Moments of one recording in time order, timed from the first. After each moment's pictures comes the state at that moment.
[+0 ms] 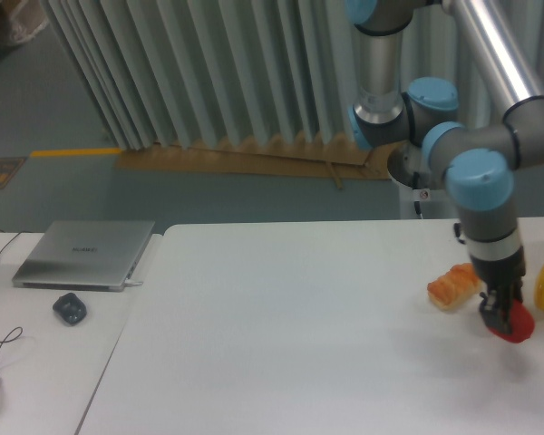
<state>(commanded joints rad) 2.54 -1.86 -1.58 -1.18 1.66 2.29</state>
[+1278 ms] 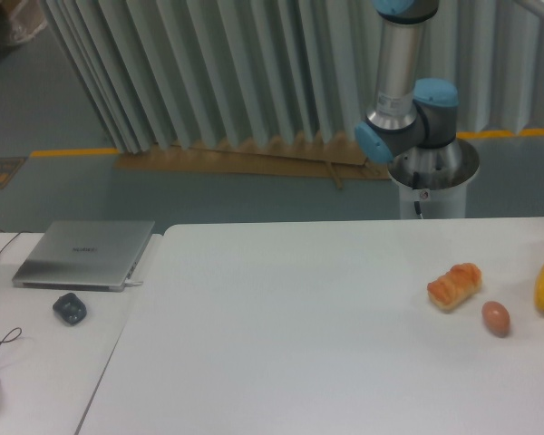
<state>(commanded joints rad) 2.93 -1.81 -1.57 -1.32 1.40 2.42</state>
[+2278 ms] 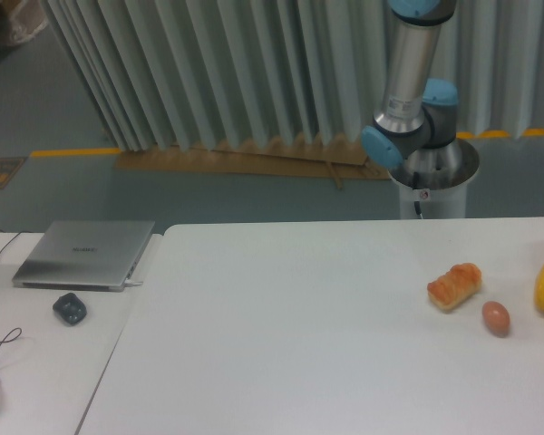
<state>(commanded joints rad) 2.98 -1.88 -1.54 -1.21 1.57 2.74</state>
